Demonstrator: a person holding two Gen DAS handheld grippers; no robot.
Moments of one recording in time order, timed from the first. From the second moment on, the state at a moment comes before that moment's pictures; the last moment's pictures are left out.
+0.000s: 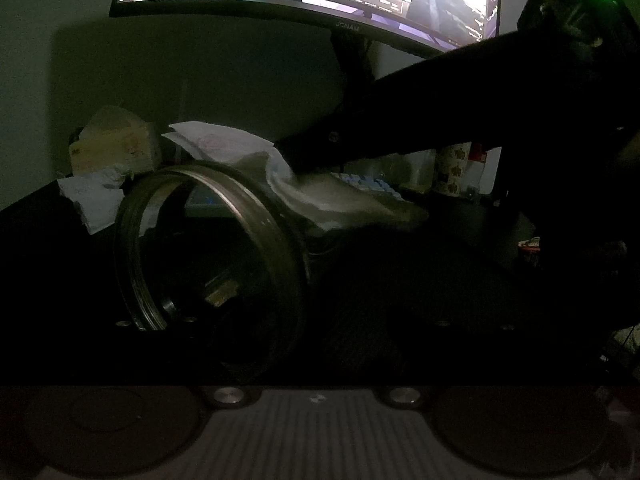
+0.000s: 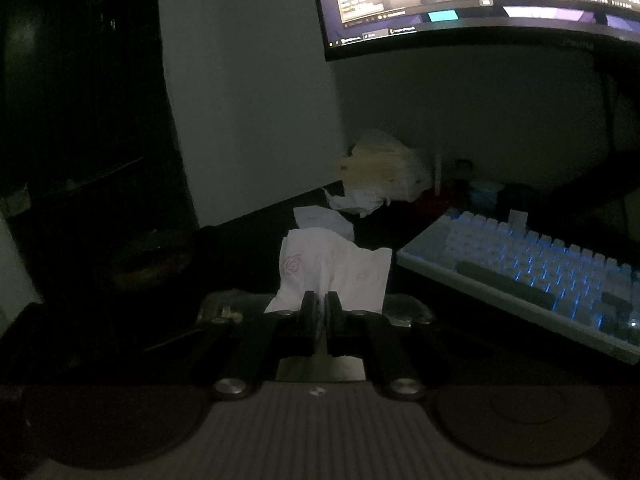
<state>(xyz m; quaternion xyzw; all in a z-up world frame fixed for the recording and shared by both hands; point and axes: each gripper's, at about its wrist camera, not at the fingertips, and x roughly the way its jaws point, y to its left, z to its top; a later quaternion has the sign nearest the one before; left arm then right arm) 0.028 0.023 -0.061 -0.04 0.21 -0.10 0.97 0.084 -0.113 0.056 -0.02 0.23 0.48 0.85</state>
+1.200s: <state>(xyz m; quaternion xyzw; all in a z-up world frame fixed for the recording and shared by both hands) 0.025 0.020 -0.062 -0.03 0.21 -0.09 0.97 0.092 -0.119 0.052 -0.01 0.23 0.47 0.85</state>
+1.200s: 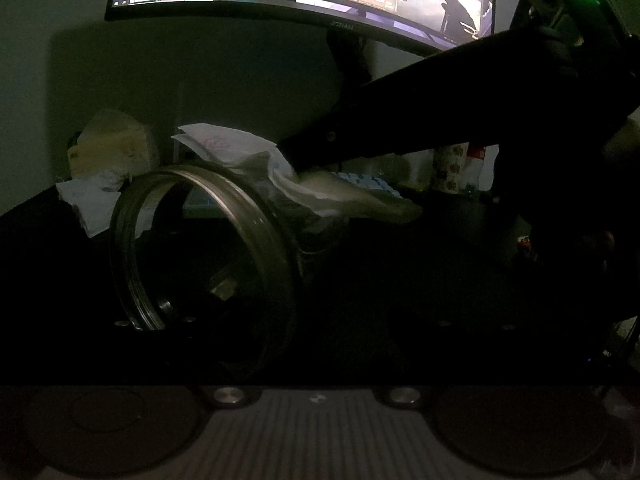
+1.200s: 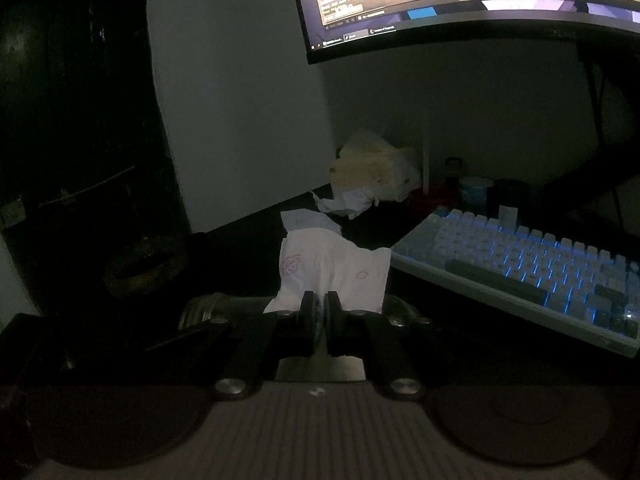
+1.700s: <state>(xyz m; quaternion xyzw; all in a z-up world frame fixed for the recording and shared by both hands) 0.023 0.018 -0.061 -0.03 0.21 -0.10 0.97 0.091 -0.120 0.051 -0.01 0.23 0.47 0.85</state>
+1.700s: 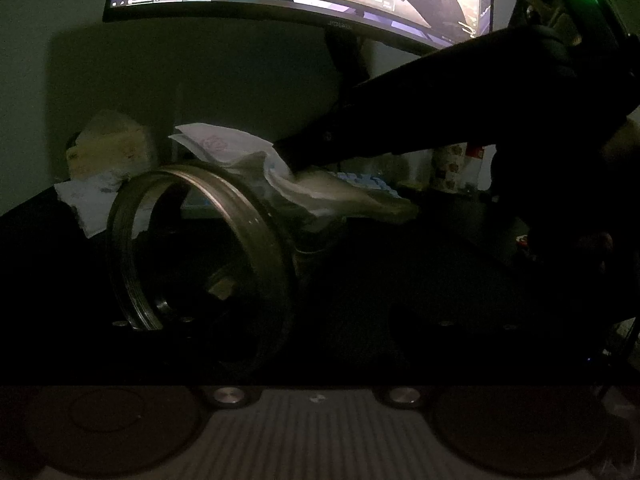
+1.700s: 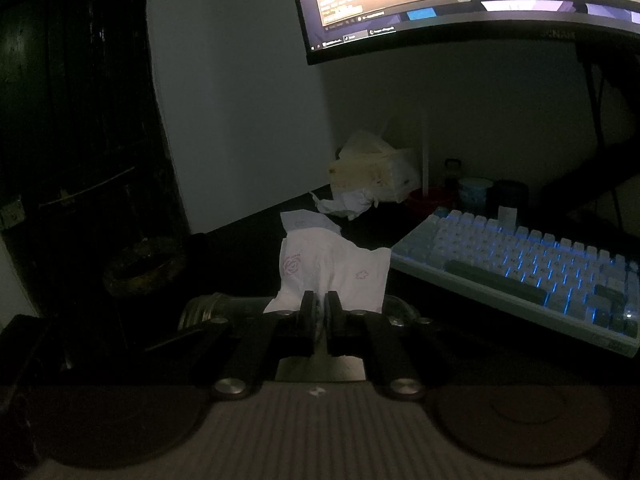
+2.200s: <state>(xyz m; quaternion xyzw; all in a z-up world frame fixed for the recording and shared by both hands) 0.024 0.018 -0.061 -0.03 0.21 -0.10 0.97 0.089 -0.119 0.052 -0.01 0.23 0.47 0.85</state>
